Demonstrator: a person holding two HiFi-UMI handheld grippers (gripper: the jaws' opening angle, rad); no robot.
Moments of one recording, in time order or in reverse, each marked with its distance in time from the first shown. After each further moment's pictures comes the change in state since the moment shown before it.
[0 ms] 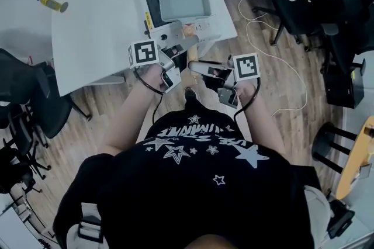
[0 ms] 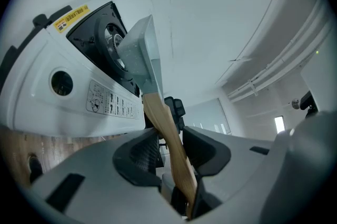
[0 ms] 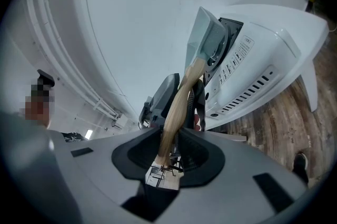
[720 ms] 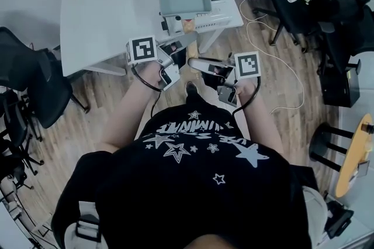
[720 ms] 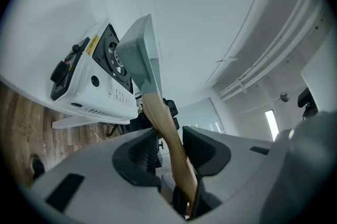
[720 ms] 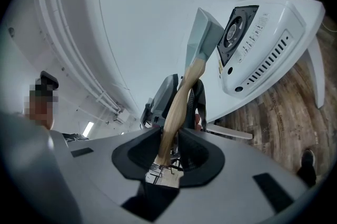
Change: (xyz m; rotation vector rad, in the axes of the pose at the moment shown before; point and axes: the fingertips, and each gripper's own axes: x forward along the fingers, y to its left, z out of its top) left arm -0.019 -0.025 -0.005 0.041 -0.012 -0.041; right arm 0.007 0.022 -0.011 -0.031 -0.005 0.012
